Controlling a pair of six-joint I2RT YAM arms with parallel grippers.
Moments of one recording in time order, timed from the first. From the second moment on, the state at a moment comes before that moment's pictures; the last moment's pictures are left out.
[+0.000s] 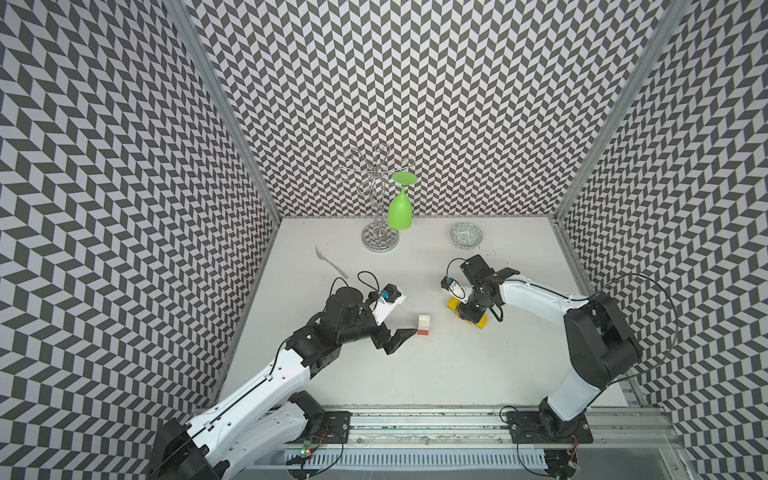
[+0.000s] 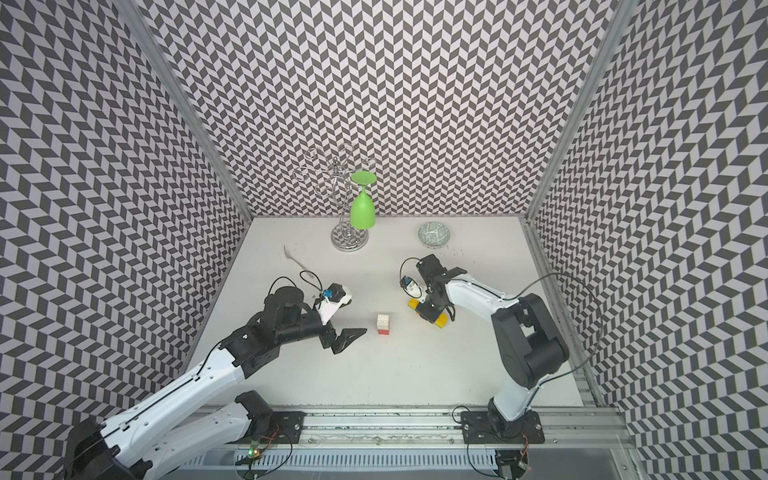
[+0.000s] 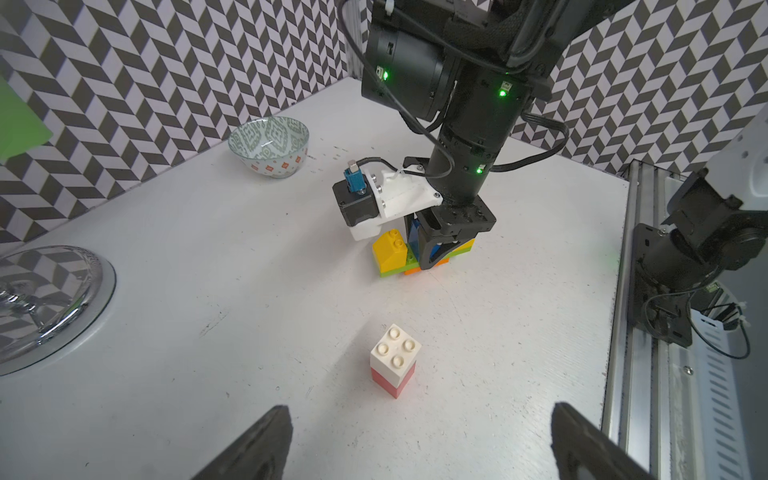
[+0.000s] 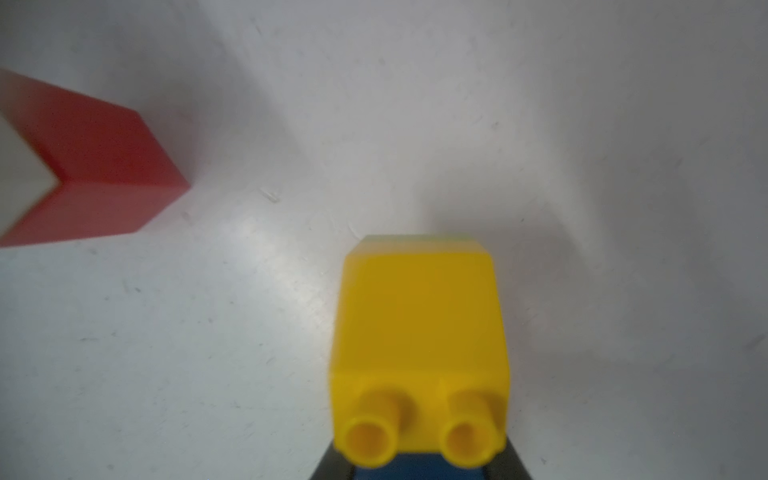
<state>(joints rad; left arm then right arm) -0.66 0.89 0.65 -0.23 0.39 0.12 0.50 1.69 1.11 -0.70 -0.10 -0.44</state>
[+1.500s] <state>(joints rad) -0.28 0.76 0.56 -0.21 0.18 -0.20 0.85 1.83 1.54 -0.99 -0.06 -0.63</state>
